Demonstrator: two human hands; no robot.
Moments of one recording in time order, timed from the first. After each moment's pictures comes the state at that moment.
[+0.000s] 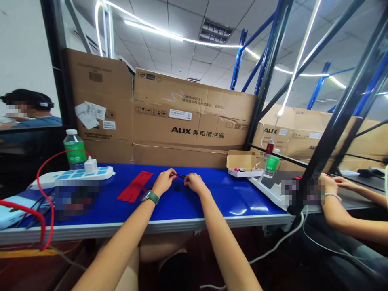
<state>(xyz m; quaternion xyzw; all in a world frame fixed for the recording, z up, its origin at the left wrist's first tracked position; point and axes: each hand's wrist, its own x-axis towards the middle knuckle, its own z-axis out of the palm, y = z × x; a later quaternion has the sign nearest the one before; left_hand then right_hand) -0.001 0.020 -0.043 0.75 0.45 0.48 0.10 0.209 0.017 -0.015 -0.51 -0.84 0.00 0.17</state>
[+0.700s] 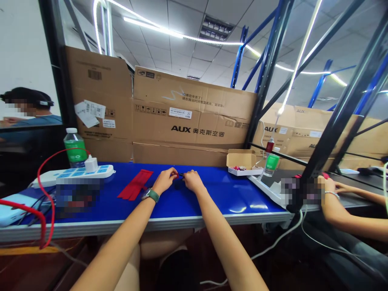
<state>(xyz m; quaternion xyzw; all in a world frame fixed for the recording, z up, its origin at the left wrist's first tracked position) 0.001 0.014 -0.038 0.77 0.44 0.46 0.10 0.193 0.018 -0.016 -0.51 -0.84 -0.10 0.15</state>
